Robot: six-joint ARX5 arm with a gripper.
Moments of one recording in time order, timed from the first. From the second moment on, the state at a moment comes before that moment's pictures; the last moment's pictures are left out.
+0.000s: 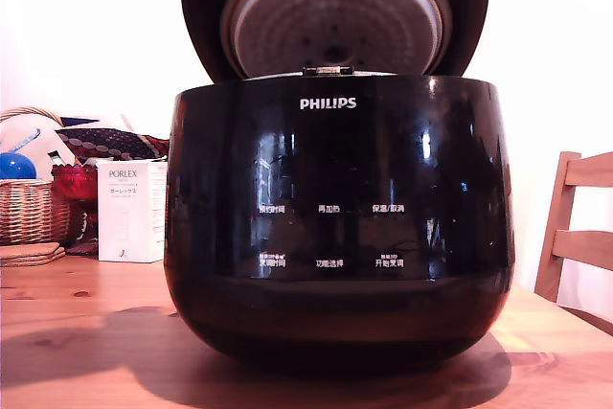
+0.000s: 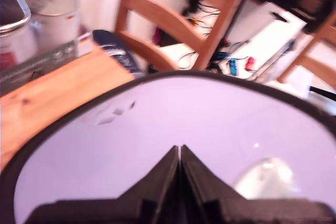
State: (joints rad) arm -0.69 1.40 1.25 -0.37 0.25 -0.18
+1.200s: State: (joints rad) arm -0.81 1.27 0.85 0.07 0.10 -0.21
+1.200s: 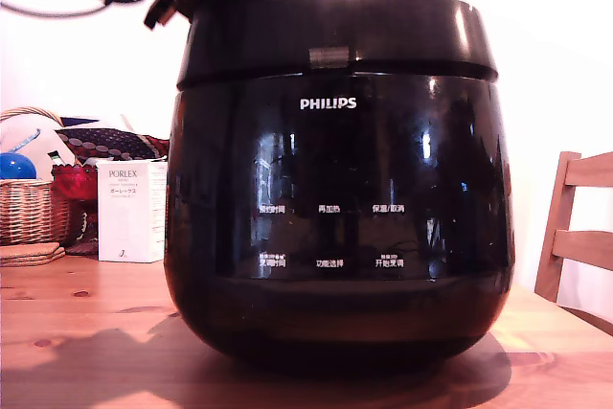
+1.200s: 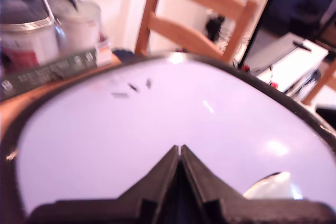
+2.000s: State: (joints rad) arm -0.88 1.14 0.75 0.08 -0.08 -0.16
